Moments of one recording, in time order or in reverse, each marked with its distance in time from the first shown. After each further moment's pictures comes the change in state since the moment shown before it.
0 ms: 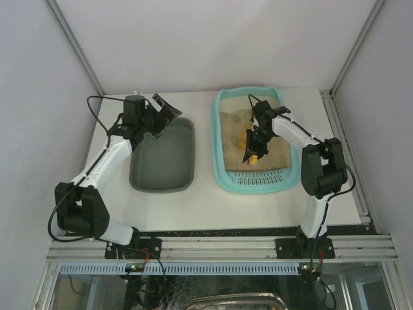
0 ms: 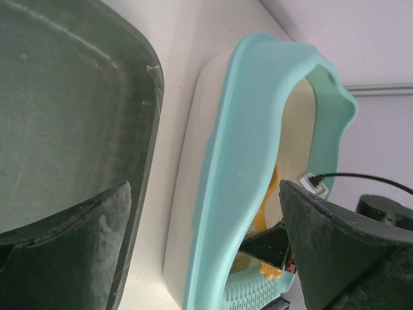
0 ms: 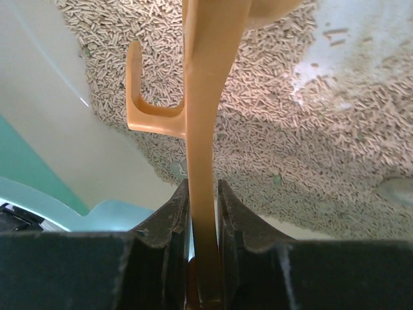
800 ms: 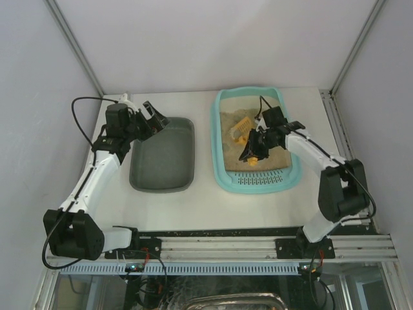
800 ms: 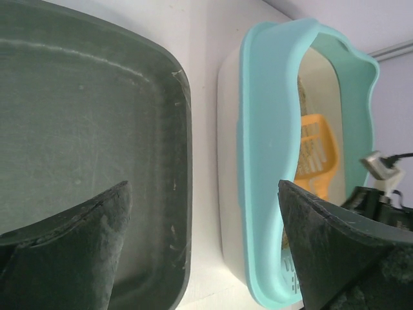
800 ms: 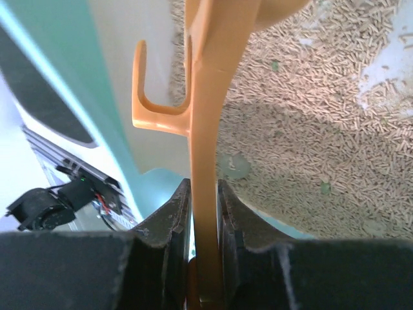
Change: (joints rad) left arm 0.091 -0.222 -0.129 -0.002 0.071 0.296; right arm -0.011 -0.222 -0.262 0.312 -0.138 0.072
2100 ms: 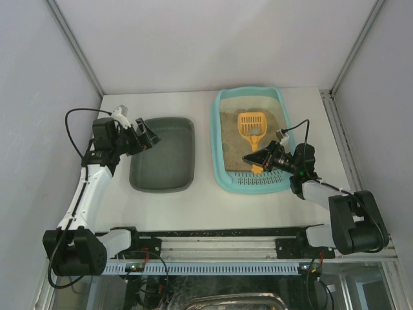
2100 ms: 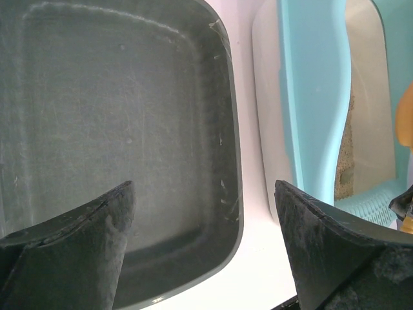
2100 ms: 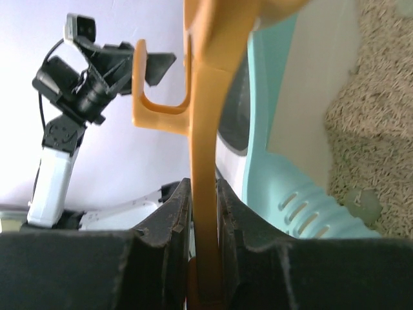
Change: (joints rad) left arm 0.153 -0.136 -0.132 -0.103 0.168 0.238; right arm -0.181 -0.365 -0.840 1.481 -0.407 0.697
